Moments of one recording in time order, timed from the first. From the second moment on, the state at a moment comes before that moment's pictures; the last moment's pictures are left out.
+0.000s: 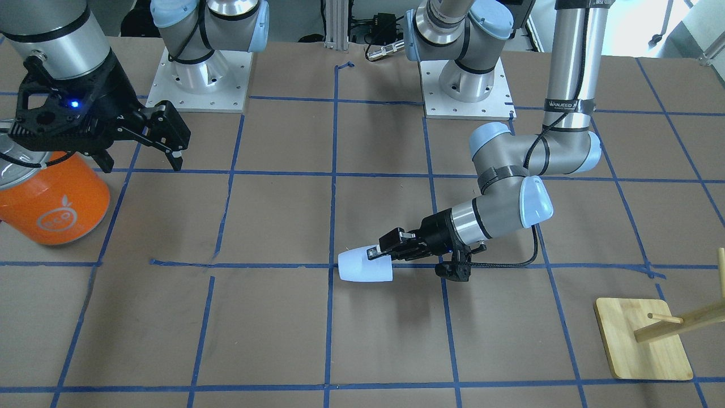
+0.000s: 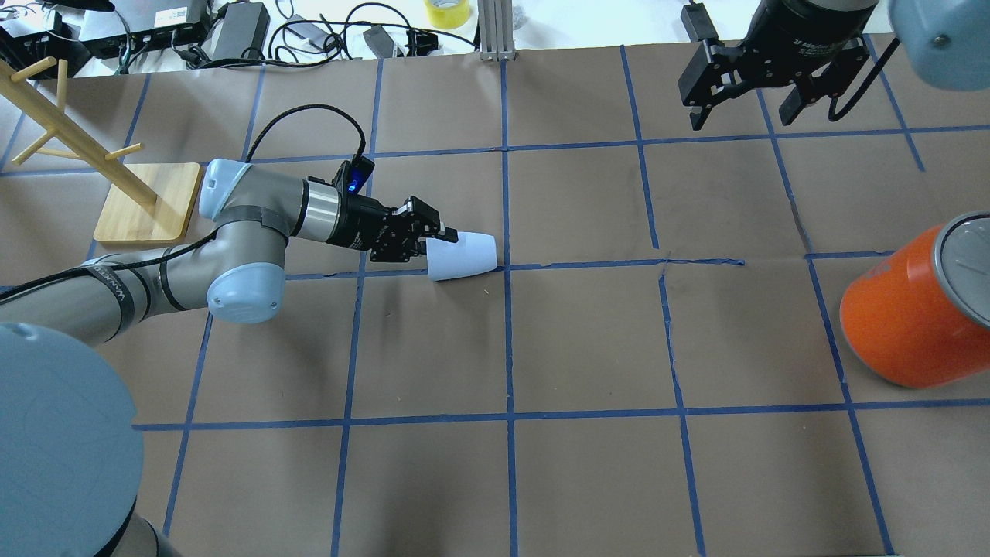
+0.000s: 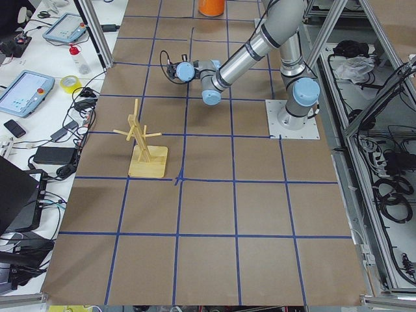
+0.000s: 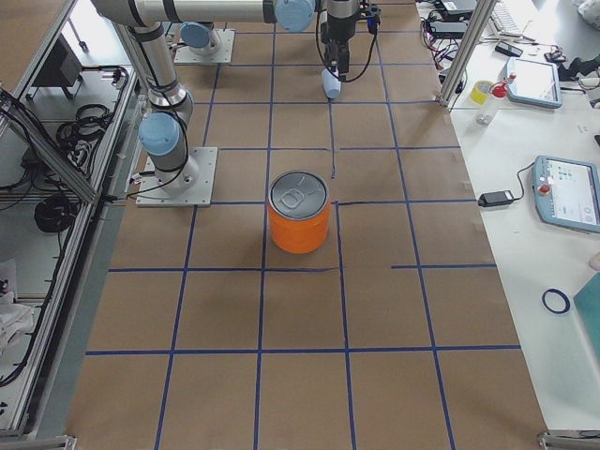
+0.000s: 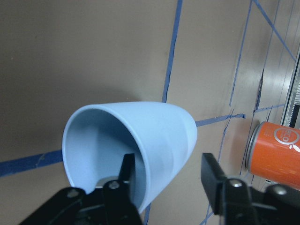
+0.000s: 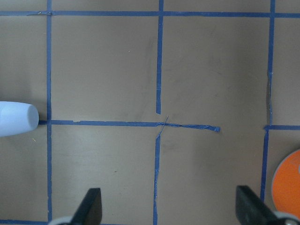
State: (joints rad) left arm -1.46 -2.02 -2.00 -0.72 0.68 -0.04; right arm 1.53 -1.51 1.49 -1.64 -1.54 -0.07
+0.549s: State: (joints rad) left arm -1.47 -1.98 -1.97 -0.72 0.77 -0.06; right arm 1.53 -1.51 1.50 -1.64 -1.53 -0.07
